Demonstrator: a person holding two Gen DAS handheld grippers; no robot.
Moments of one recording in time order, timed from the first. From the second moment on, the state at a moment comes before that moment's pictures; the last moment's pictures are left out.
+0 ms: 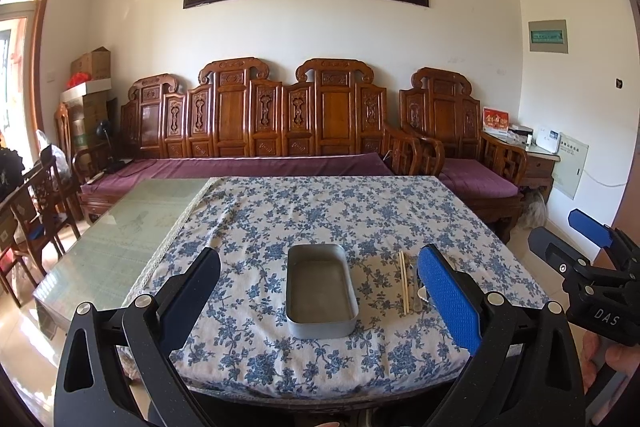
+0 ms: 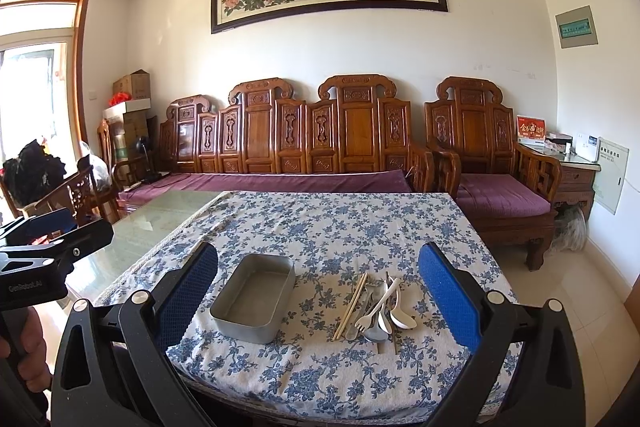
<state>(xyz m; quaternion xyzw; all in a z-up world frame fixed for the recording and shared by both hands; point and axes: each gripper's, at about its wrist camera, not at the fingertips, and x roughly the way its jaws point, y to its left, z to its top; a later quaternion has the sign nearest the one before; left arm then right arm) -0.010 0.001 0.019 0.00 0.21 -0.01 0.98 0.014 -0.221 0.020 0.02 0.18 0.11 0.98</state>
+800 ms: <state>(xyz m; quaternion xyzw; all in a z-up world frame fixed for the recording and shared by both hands) 0.035 -0.004 -0.027 0.01 0.27 -0.03 0.96 0.045 -0.236 -0.004 0.02 0.22 0.11 0.97</state>
